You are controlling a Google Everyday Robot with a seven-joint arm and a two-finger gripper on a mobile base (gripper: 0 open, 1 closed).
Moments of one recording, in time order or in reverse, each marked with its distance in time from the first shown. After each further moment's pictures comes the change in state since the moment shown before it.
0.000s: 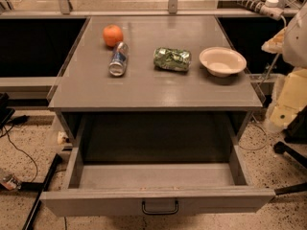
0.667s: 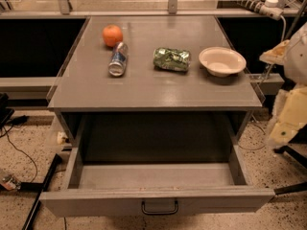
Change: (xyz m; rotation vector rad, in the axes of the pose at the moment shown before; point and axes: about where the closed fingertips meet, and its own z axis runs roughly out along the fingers) arm -0.001 0.023 0.007 -0.003 -0.045 -0.027
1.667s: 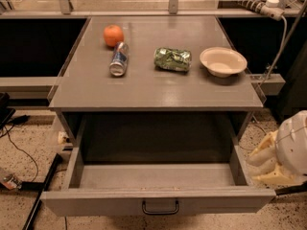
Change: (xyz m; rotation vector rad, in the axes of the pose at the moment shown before) arm 0.046 0.101 0.082 -0.101 -0.023 0.001
